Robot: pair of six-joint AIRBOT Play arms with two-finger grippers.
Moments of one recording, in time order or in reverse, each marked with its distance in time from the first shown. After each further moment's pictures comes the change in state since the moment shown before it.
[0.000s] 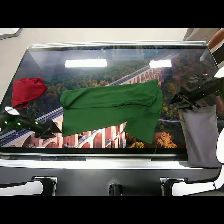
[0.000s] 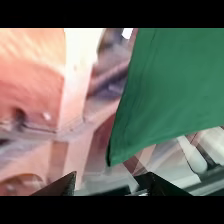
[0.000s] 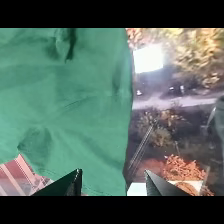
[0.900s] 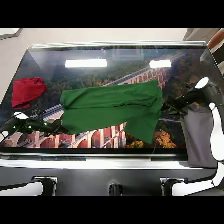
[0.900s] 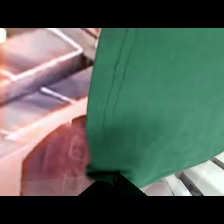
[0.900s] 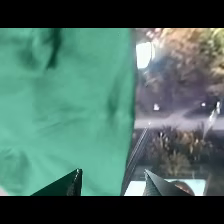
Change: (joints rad) left arm -0.082 0.028 -0.108 -0.114 0.253 0.045; right arm 0.080 -0.047 -0.192 -0.011 -0.222 -0.032
